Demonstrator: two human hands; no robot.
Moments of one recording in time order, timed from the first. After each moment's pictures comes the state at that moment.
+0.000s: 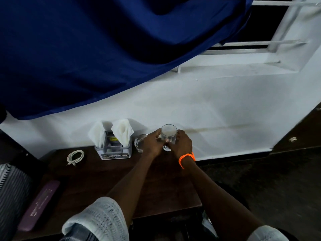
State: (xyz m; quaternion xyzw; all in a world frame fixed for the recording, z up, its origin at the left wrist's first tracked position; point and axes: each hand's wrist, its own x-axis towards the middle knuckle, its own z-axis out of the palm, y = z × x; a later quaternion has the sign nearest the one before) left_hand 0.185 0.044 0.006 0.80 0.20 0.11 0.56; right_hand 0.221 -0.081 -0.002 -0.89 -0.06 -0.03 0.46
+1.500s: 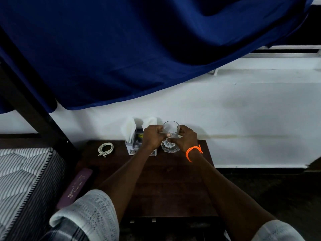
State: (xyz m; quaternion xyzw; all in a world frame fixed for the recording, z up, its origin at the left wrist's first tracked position) left_hand 0.150 0.150 0.035 0.85 0.19 0.15 0.46; right_hand 0.222 0.007 0.012 -0.85 -0.15 0.04 0.50
